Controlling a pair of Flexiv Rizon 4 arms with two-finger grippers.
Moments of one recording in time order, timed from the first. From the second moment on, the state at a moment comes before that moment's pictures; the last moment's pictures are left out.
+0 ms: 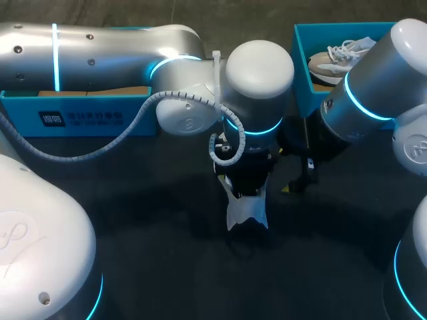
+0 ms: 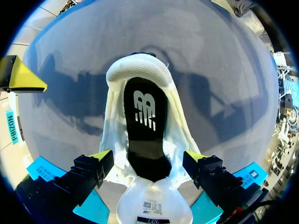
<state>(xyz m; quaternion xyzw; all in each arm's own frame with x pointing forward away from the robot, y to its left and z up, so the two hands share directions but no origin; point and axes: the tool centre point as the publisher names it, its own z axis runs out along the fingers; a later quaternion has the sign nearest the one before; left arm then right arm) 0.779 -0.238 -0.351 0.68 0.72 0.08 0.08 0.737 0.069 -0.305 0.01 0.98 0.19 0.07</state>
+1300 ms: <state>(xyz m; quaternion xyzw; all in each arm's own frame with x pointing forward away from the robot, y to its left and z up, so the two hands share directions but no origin) 0.783 -0.234 -0.353 0.69 0.72 0.07 0.07 0.723 -0.003 -0.192 0.06 0.99 0.14 0.08</state>
